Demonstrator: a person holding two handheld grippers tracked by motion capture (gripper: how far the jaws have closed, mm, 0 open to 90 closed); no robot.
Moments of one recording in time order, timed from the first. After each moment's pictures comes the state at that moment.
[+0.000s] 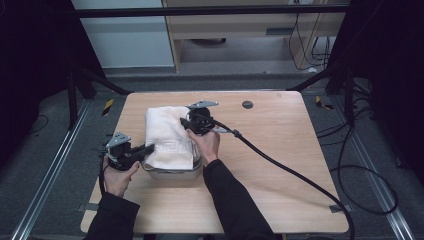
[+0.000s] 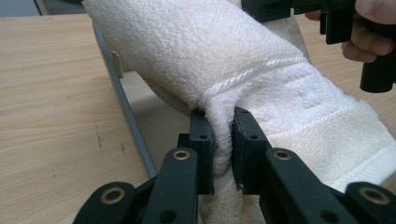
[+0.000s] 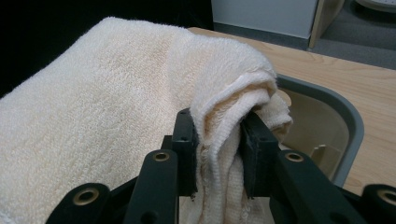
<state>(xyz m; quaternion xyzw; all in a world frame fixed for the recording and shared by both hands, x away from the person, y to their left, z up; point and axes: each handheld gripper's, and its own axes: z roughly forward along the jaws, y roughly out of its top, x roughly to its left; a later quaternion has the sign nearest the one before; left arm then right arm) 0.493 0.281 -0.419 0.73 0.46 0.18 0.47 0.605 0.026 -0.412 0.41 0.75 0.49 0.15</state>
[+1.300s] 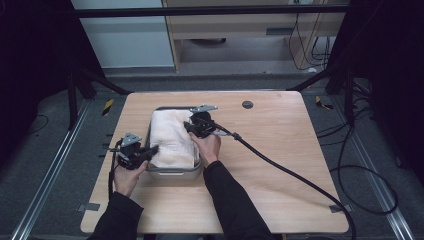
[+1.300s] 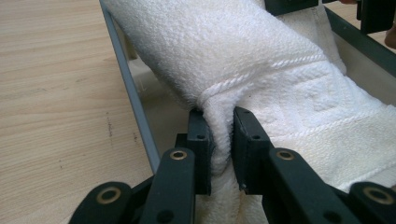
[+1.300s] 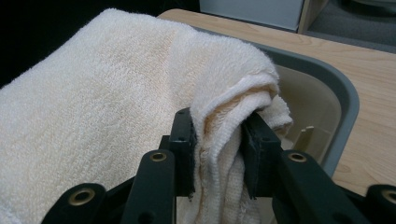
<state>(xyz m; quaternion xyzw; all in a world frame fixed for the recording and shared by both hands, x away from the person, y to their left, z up) 0.509 0.266 -0.440 0.75 0.48 0.21 0.41 0.615 0.025 -0.438 0.42 0.76 0.47 0.16</state>
